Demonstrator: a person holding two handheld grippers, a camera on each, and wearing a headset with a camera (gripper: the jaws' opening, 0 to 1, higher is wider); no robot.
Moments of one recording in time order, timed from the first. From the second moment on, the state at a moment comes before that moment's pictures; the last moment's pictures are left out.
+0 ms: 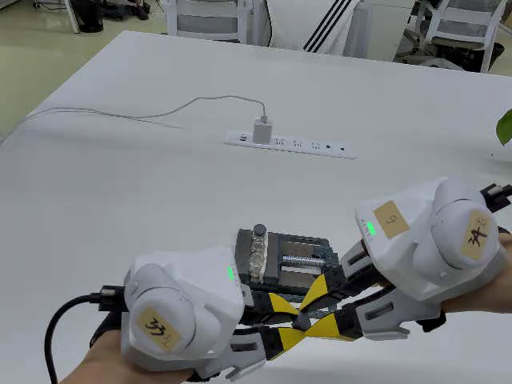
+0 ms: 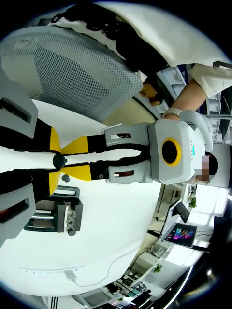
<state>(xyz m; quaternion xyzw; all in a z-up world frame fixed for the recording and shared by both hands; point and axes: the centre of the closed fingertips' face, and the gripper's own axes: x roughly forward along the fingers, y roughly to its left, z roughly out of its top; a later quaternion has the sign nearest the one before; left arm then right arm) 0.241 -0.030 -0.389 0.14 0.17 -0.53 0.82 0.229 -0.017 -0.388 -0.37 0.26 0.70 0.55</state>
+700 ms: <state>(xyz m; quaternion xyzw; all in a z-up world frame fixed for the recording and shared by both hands) 0.244 -0.029 -0.388 0.12 0.16 -0.53 0.83 0.233 -0.016 -0.386 -0.38 0.26 0.70 0.54</state>
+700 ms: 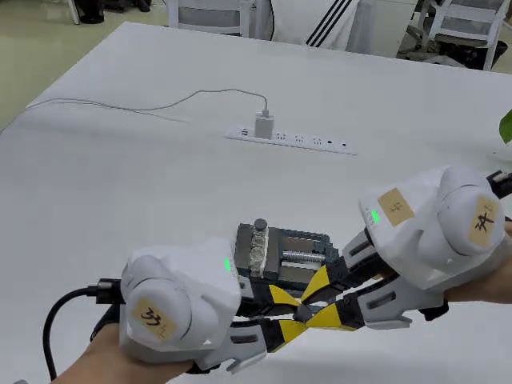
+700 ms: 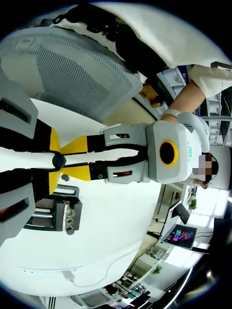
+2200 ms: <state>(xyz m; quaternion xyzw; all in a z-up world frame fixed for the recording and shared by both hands) 0.246 0.076 -0.421 0.04 0.23 -0.34 0.91 0.281 -0.026 -0.398 -0.43 0.29 0.68 0.52</state>
